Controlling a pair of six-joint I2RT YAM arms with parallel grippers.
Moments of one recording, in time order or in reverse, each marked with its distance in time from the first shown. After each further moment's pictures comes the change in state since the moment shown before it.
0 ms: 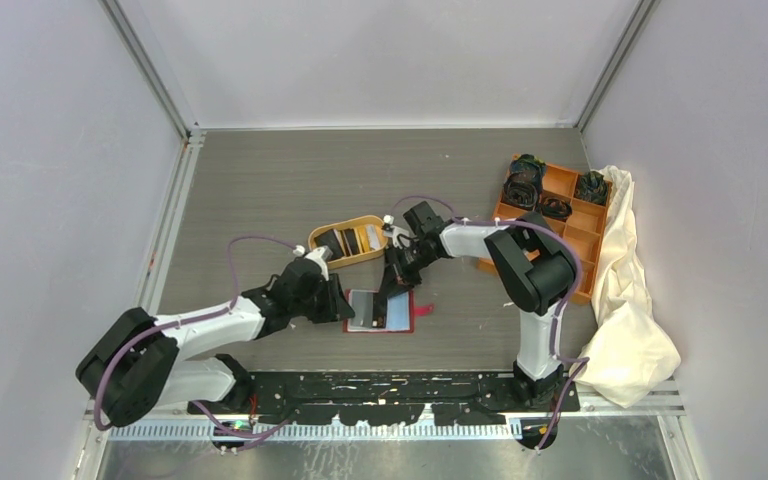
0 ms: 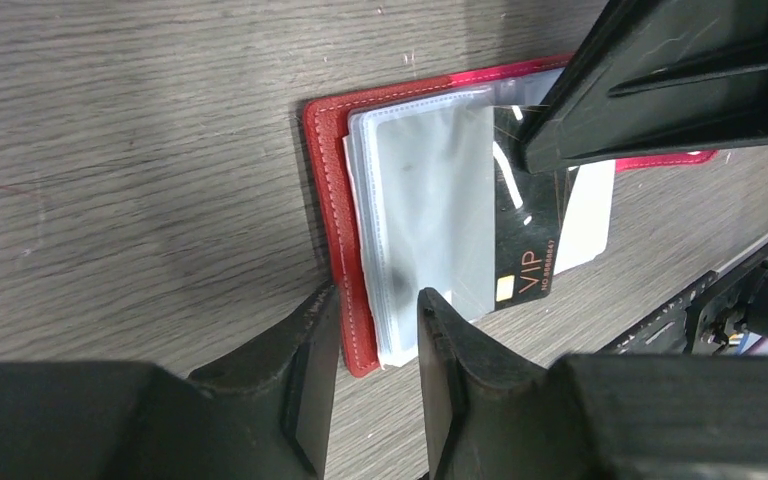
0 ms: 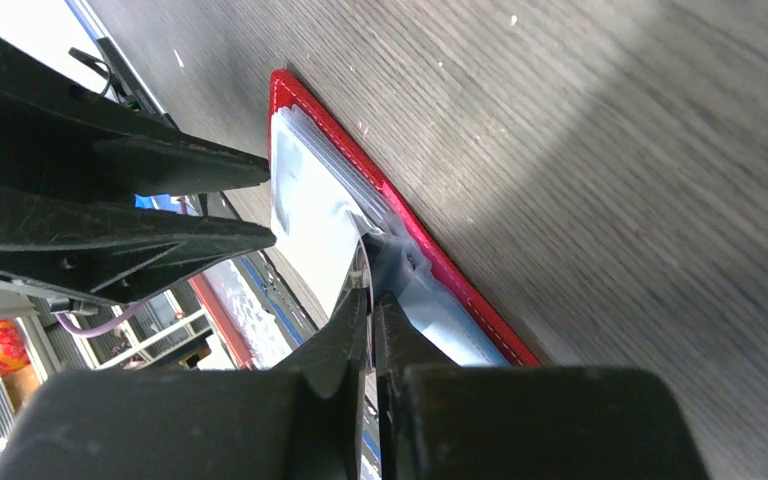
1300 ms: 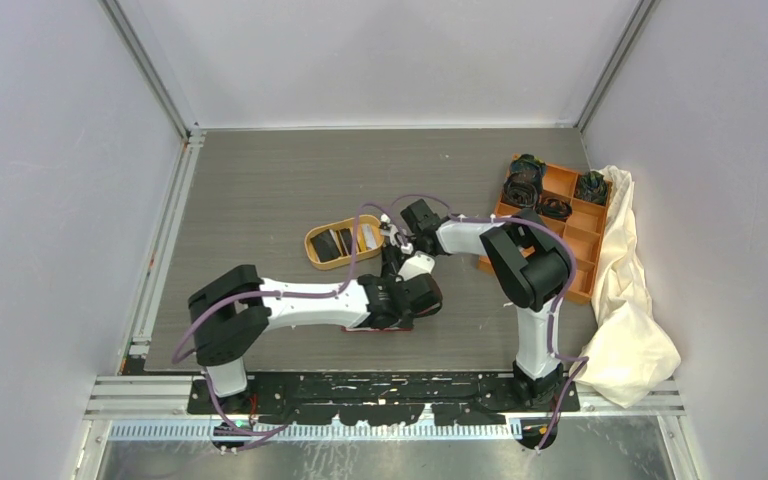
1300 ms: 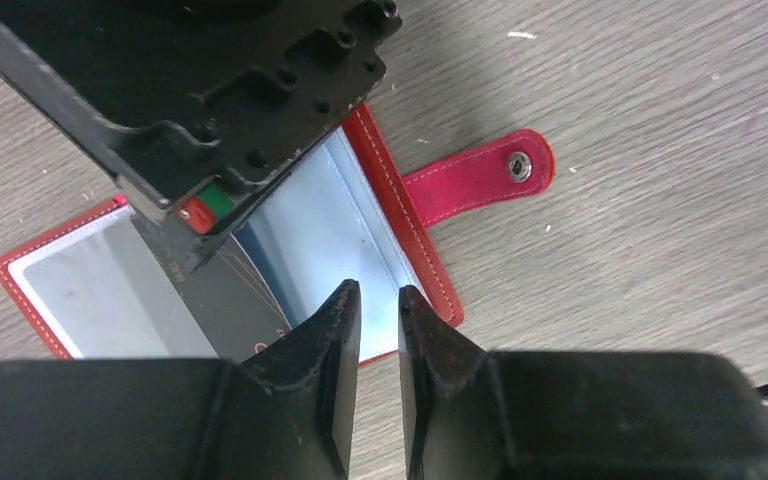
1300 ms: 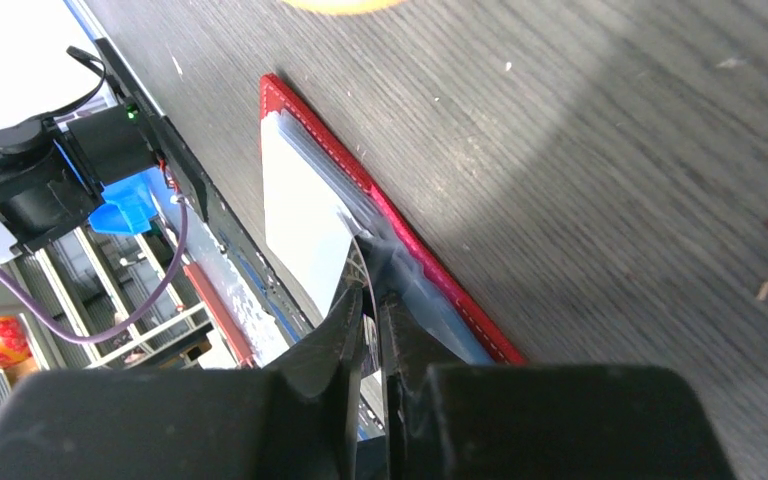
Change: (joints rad) left arm -0.504 0.528 0.726 -0.446 -0.542 0.095; right arm 0.005 0.042 0.053 -0.032 -0.006 -0.016
